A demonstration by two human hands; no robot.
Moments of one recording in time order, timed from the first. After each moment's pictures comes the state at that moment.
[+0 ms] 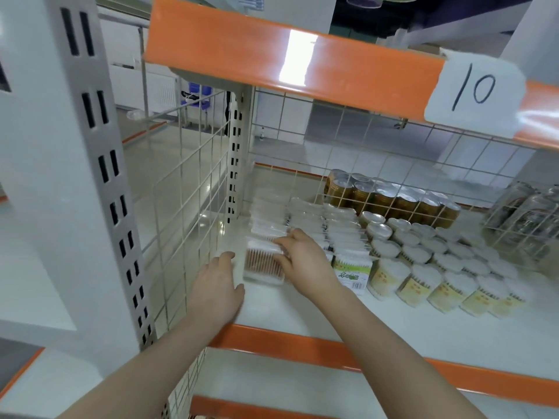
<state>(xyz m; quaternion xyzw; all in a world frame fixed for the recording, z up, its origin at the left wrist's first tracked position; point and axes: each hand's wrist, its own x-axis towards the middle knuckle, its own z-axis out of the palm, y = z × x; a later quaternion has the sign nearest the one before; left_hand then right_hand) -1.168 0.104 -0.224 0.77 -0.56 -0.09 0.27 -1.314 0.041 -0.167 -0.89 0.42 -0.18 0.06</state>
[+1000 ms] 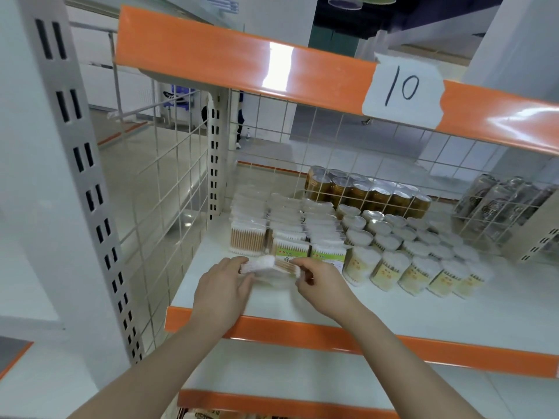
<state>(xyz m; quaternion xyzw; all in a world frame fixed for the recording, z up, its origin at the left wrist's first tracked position) -1.210 0.122 -0.225 0.68 -0.62 -0.05 0.39 -1.389 0.079 -0.176 -0.82 0.48 -0.21 0.22</state>
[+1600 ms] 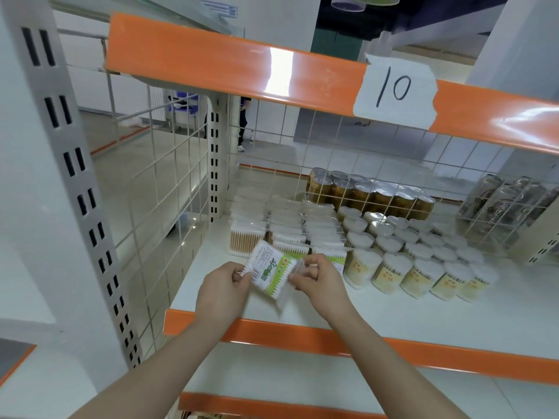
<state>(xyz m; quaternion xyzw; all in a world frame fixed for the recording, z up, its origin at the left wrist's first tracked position) -1.217 0.115 -0.218 0.72 -0.50 -0.16 0.45 -1.384 0.076 -0.189 -0.64 0.50 -0.37 0.45</state>
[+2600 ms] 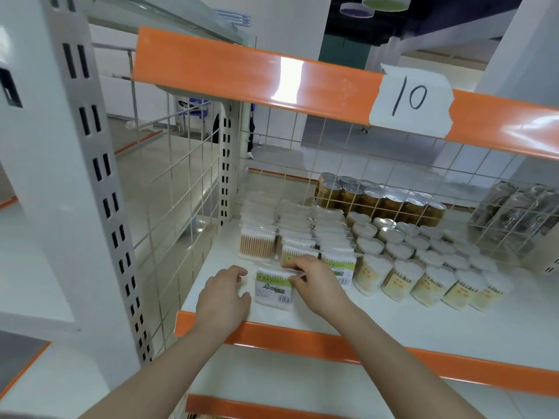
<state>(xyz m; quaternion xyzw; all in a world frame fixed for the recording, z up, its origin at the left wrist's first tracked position) -1.203 0.125 -0.222 0.75 -0.54 -0.16 0.34 -1.365 0.063 -0.180 -0.84 0.46 -0.21 0.19</state>
